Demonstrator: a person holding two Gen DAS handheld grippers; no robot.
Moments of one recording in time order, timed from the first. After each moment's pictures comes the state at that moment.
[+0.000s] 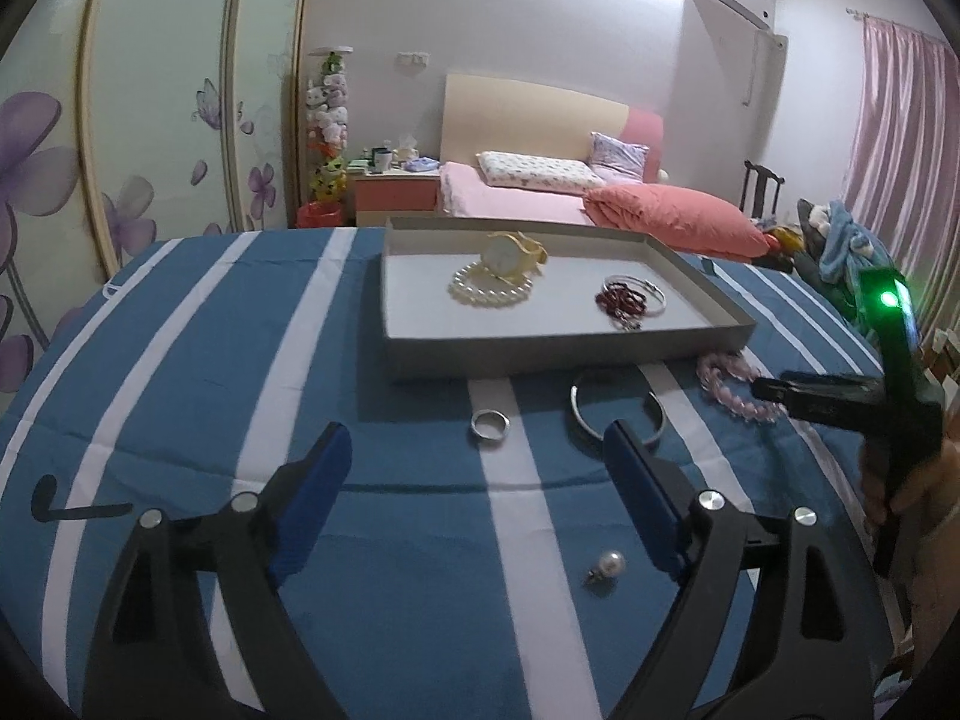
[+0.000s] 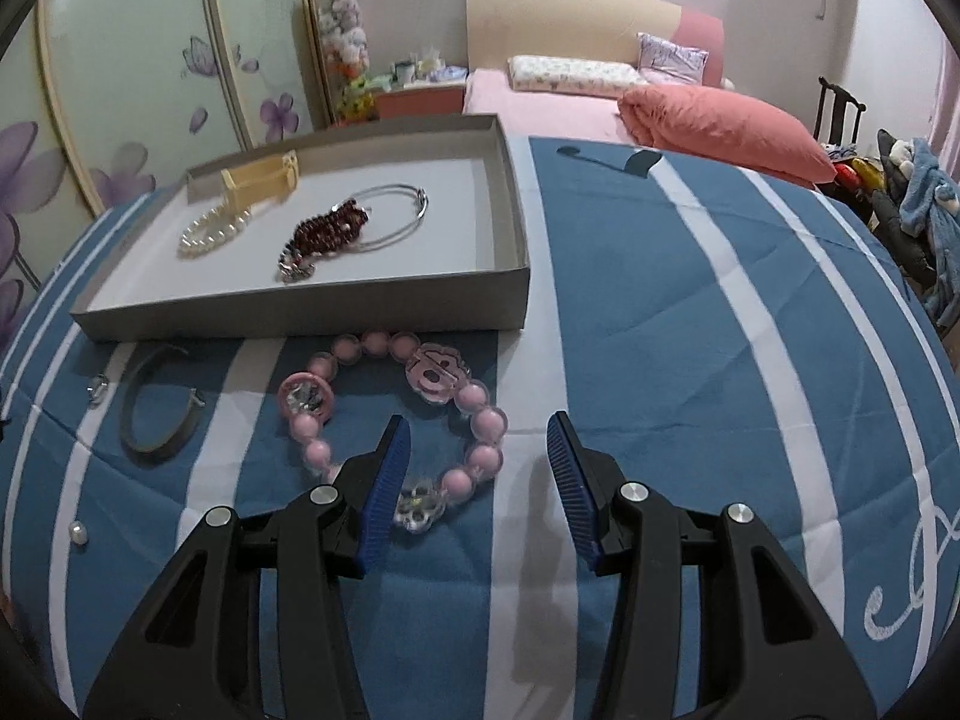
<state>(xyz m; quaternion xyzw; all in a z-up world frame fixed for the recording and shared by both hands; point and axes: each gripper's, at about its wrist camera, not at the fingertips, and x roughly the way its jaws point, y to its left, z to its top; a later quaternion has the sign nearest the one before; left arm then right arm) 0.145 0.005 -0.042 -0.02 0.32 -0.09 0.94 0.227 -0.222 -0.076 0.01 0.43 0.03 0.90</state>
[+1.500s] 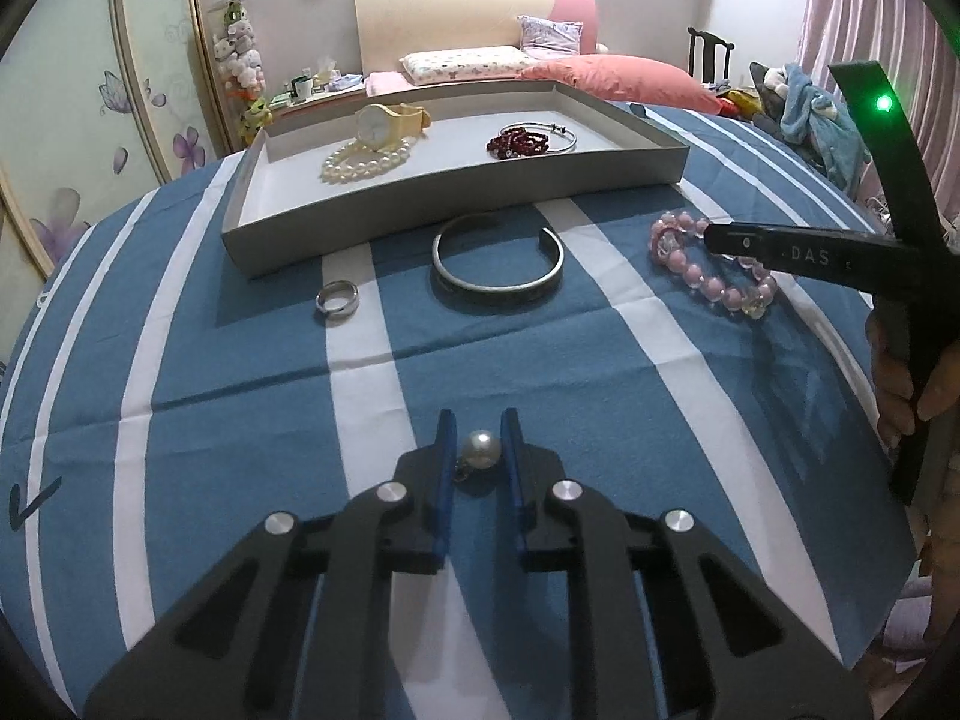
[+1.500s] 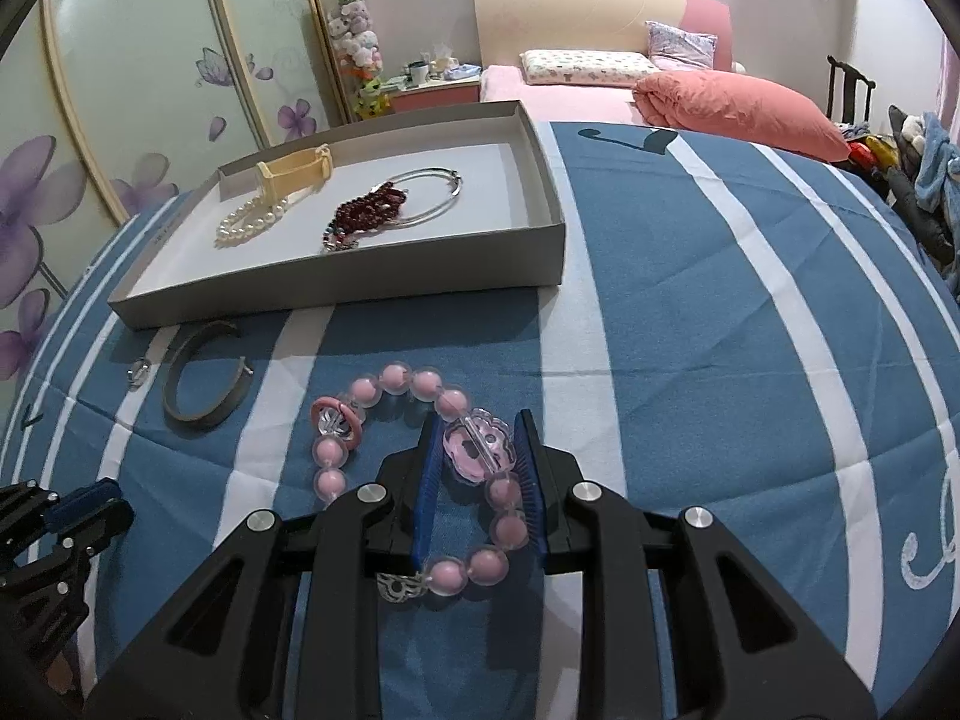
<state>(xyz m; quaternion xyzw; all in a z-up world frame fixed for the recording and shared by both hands) 0.141 -0.060 -0.085 0.07 0.43 -0.15 0.89 0.203 -0.218 -0.072 0.04 0.43 0.05 0.90</state>
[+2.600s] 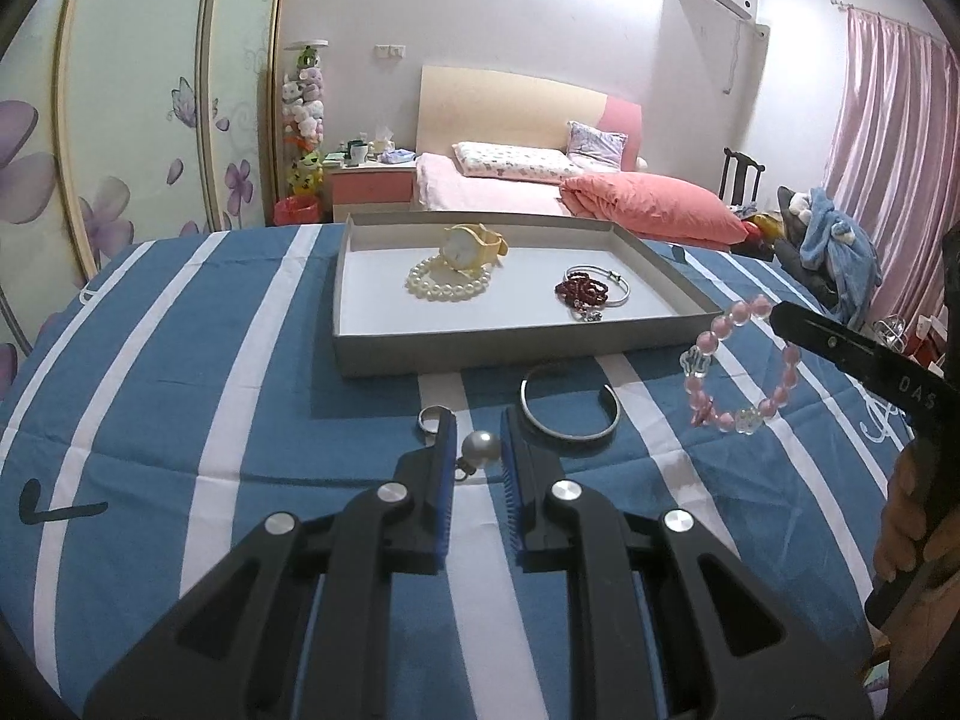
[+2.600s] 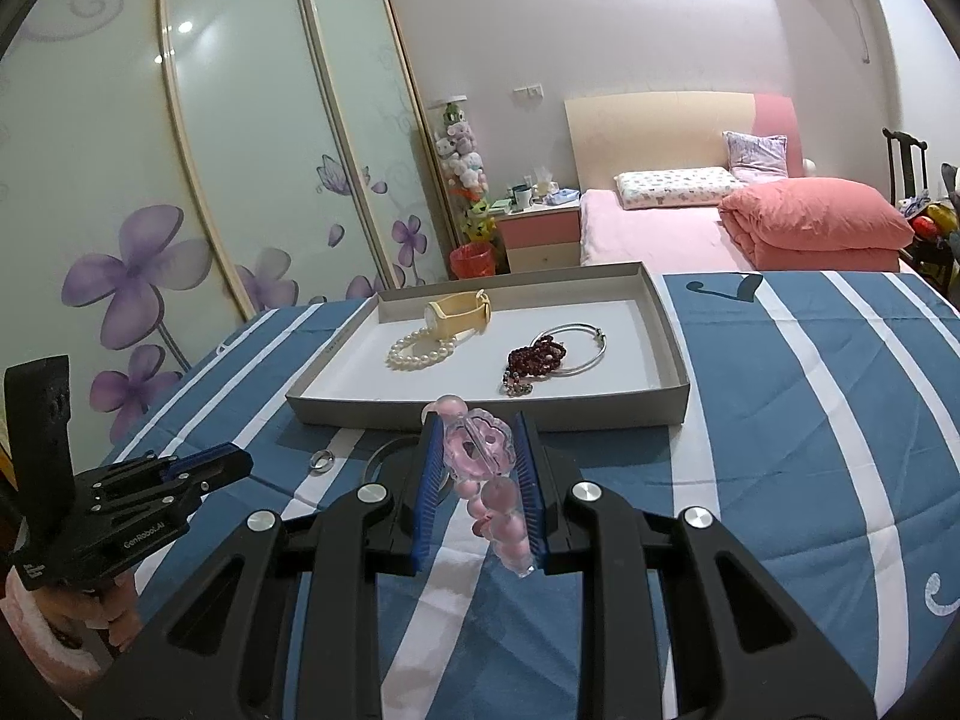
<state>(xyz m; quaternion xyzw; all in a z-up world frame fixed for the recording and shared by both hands) 0.146 -0.015 -0.039 -0.02 0.33 -0.11 0.94 0.155 -0.191 -0.007 0.08 0.27 0.17 0.94</state>
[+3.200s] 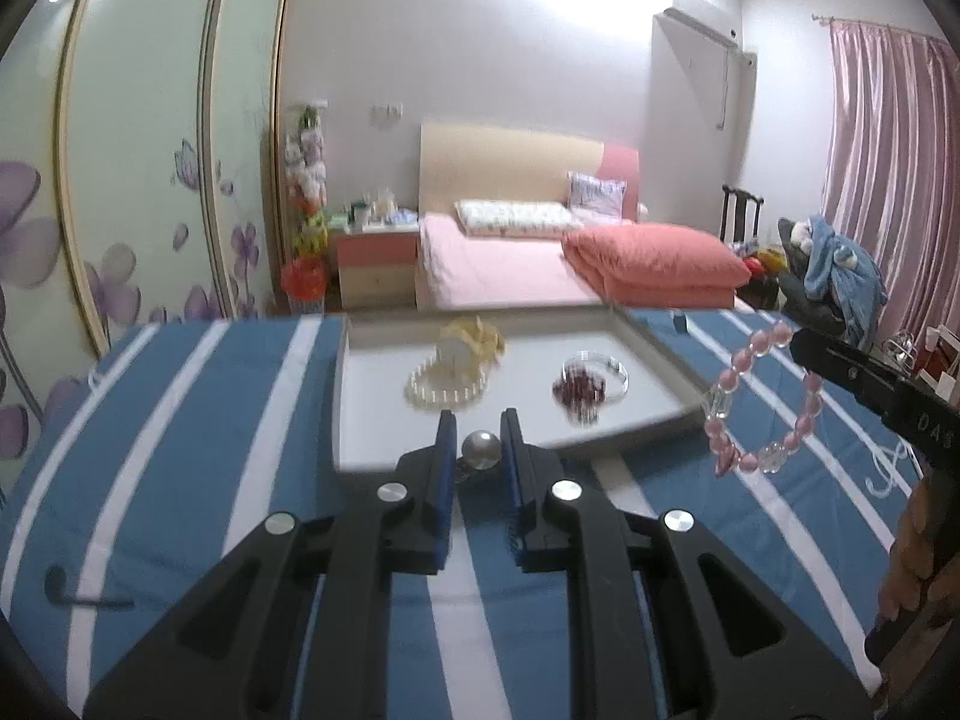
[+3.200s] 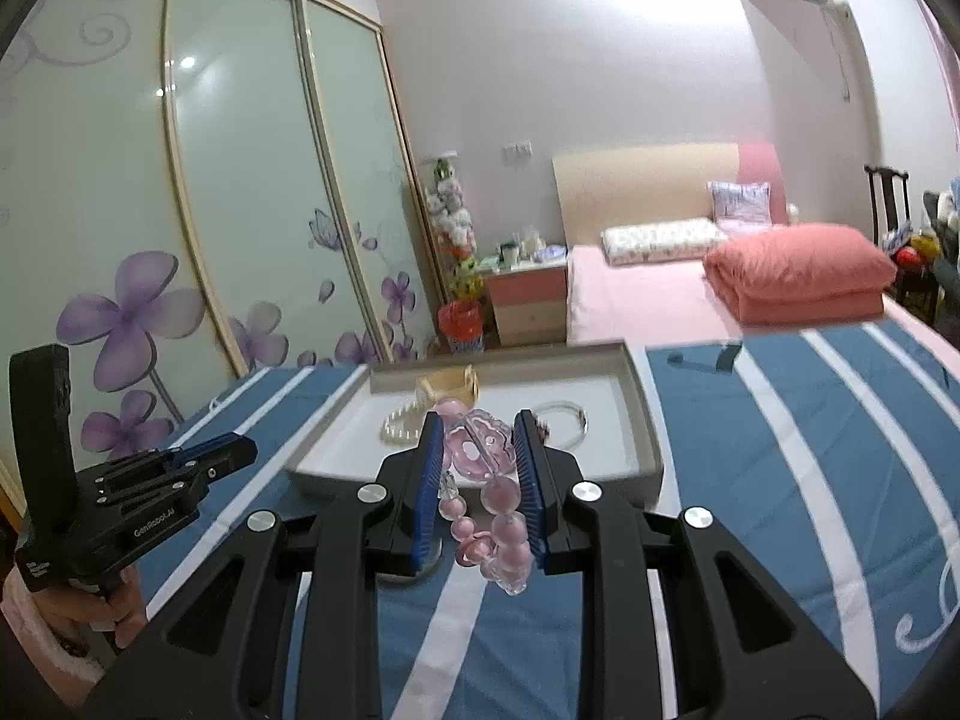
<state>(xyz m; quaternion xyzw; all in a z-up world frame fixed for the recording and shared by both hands) 0.167 -0.028 0.006 0.00 0.25 -0.10 0.96 0.158 -0.190 0.027 0.08 0.20 0.15 0.97</state>
